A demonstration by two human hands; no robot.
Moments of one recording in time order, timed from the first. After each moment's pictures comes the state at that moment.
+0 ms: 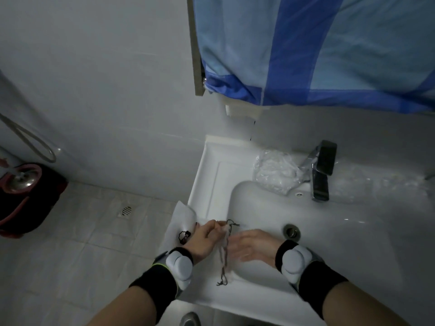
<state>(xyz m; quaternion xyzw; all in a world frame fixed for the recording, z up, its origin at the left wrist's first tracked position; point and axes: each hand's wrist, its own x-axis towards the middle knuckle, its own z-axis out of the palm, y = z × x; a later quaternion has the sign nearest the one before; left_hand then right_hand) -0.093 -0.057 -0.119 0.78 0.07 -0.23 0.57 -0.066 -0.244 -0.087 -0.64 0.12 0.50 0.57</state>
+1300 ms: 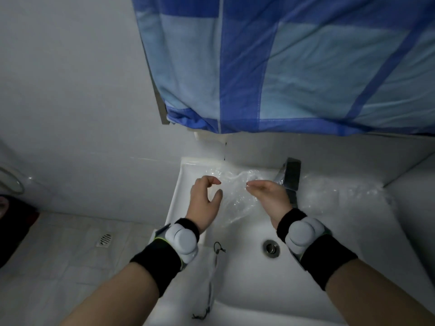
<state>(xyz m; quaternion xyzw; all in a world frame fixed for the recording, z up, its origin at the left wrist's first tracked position) 0.009 -0.123 -0.026 0.83 0.00 0.06 0.56 0.022 -0.295 0.003 -0.73 0.14 0.05 0.67</state>
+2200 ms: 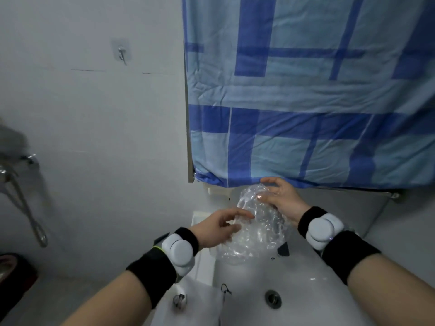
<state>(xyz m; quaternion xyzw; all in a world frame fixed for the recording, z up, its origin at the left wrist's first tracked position) -0.067 -0.104 0.149 0.79 -0.24 -0.15 0.54 -0.032 -0.307 0.185 -0.76 -0.04 0.00 0.65</state>
